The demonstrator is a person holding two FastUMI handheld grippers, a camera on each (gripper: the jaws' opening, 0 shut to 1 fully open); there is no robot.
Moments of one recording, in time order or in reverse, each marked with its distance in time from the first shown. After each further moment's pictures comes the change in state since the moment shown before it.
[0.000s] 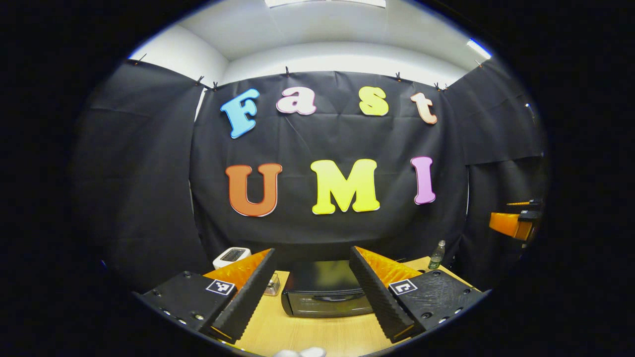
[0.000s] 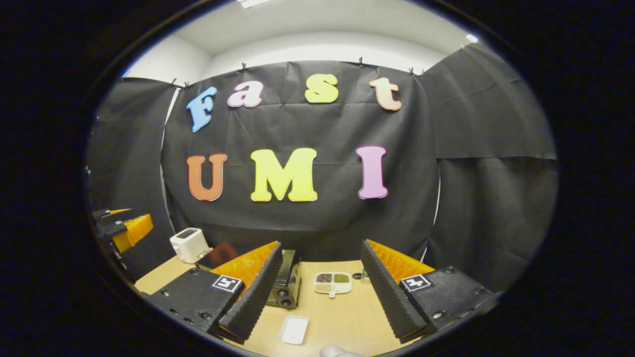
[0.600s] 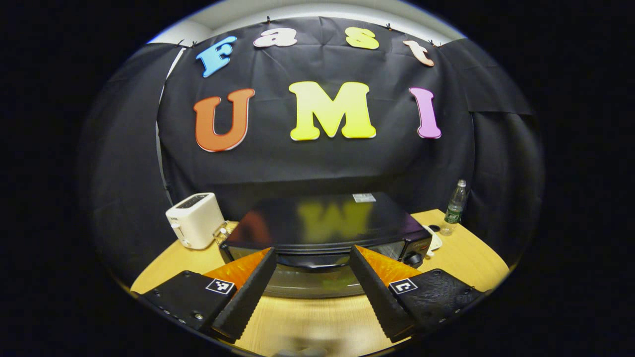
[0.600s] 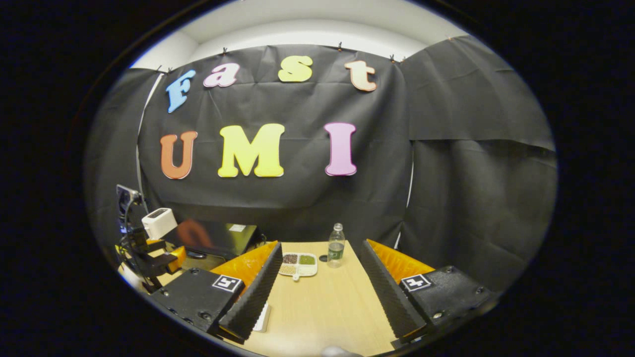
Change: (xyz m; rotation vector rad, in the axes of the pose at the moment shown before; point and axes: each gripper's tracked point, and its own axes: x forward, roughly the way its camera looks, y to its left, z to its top) left arm 0.113 -0.065 -0.205 0.024 0.256 -0.045; right arm 0.004 -0.089 -0.065 -0.023 0.090 -0.128
